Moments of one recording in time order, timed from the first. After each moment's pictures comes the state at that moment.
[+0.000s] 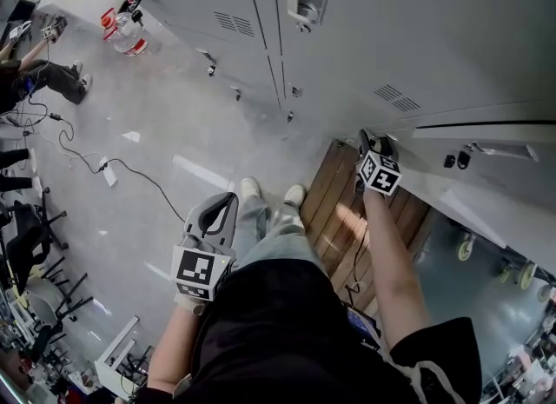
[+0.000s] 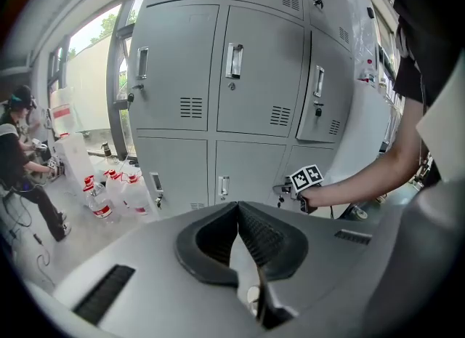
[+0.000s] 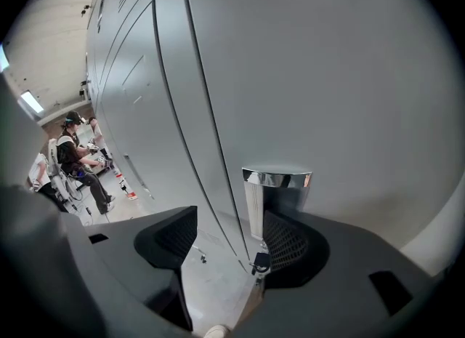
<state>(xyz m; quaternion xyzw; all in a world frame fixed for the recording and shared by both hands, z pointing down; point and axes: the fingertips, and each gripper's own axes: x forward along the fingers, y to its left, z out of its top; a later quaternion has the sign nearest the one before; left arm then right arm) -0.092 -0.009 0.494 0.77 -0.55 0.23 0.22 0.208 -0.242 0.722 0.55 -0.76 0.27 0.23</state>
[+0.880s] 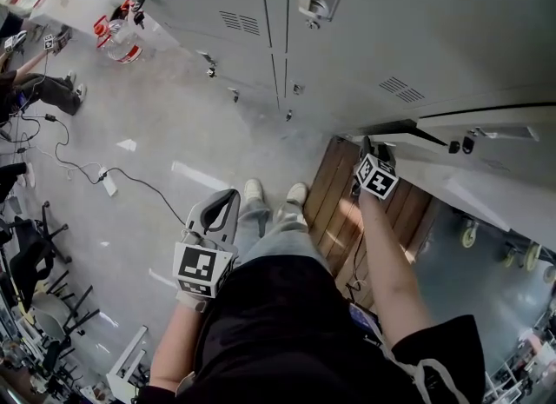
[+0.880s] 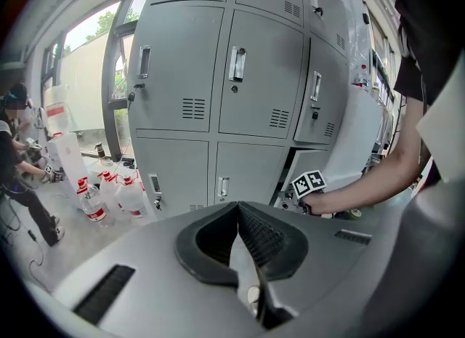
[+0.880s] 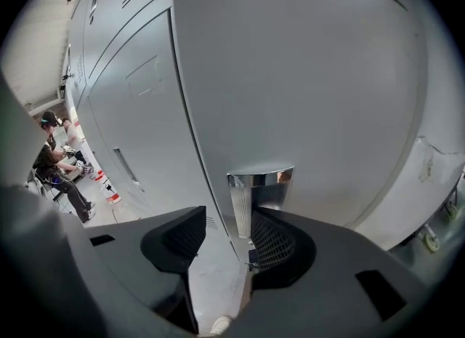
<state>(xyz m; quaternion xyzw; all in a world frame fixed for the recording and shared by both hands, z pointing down) -0.113 -0.007 0.492 0.79 -0.53 0.22 0.21 0.217 -0.200 0.723 0.62 -0.69 0.29 0.24</state>
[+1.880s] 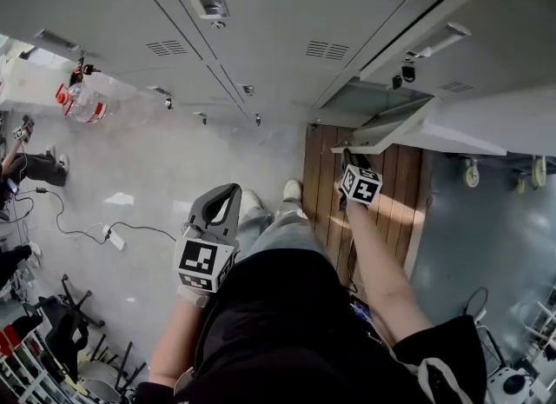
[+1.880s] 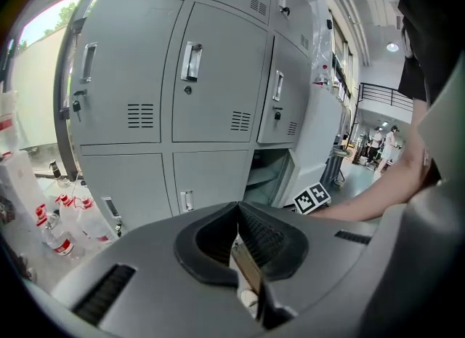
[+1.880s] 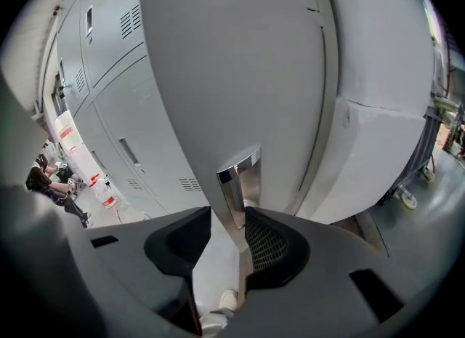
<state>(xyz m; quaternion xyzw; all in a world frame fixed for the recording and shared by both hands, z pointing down) -0.056 -0.025 0.480 0.87 -0.41 0.22 0.17 0.261 -0.076 0.726 0.65 -0.63 0.35 0.23</state>
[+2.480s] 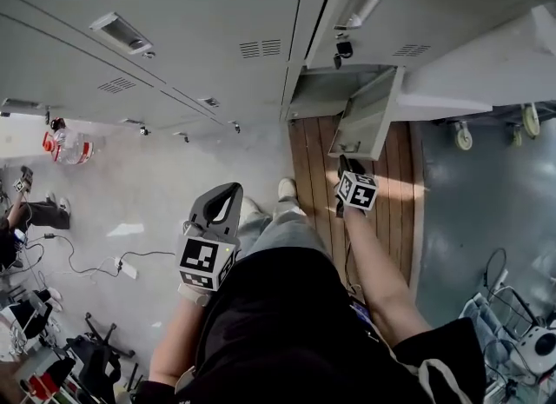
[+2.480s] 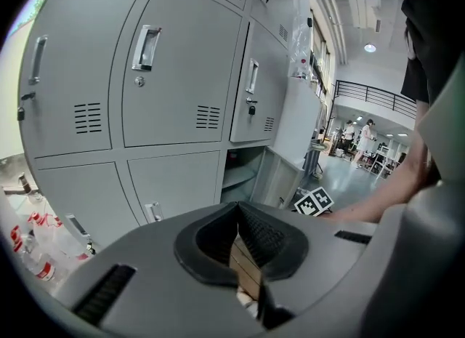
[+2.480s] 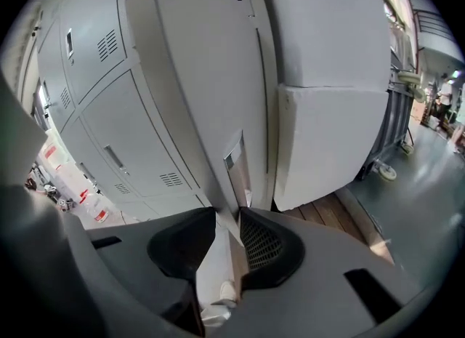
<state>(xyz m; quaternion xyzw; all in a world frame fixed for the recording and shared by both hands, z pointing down) 0.015 -0.034 0.482 0.90 -0.32 0.23 0.16 0.316 -0.006 0.732 0.69 -0.58 0.39 0.19</state>
